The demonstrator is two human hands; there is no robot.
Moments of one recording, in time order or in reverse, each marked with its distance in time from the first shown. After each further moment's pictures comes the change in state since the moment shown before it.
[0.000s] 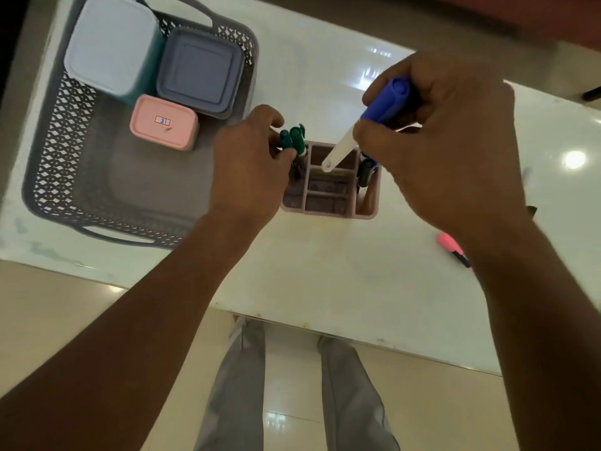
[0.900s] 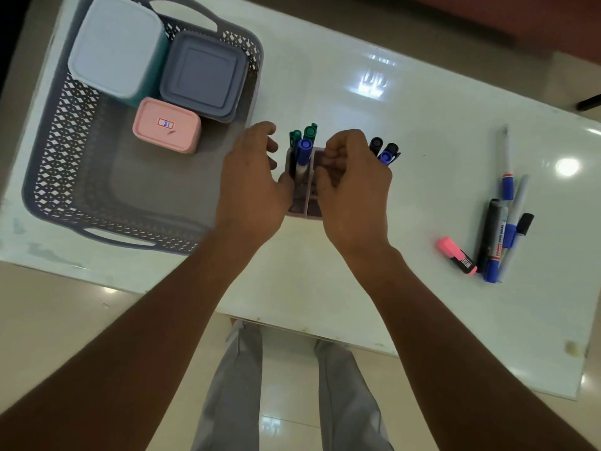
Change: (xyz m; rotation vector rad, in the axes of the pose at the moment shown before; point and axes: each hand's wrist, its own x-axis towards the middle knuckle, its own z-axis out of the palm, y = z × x) left_hand -0.010 -0.021 0.014 -0.046 -0.050 -0.015; right_hand -0.012 0.035 0.101 0.087 0.094 0.140
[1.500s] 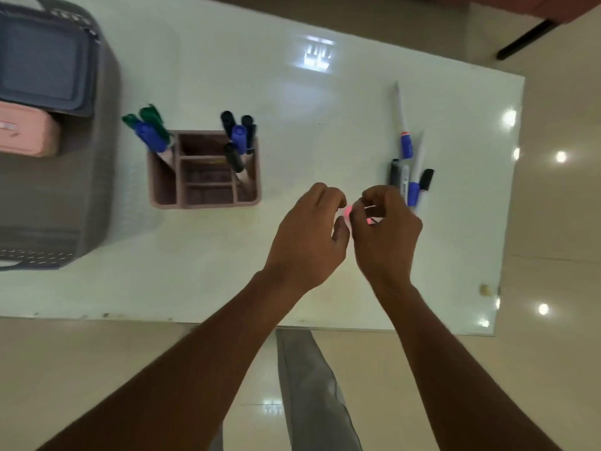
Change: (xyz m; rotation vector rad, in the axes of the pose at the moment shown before) left_hand -0.101 0.124 0.142 -0.046 -0.391 0.329; right_hand -0.057 0.160 -0.127 -0.045 0.271 0.269
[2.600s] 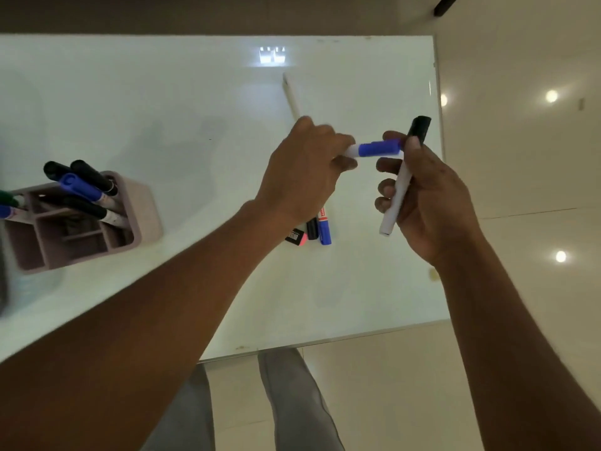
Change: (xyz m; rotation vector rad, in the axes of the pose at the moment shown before) left_hand 0.128 0.084 0.081 0.206 -0.122 0.299; right_hand 0.097 0.077 -0.146 0.988 -0.255 0.520
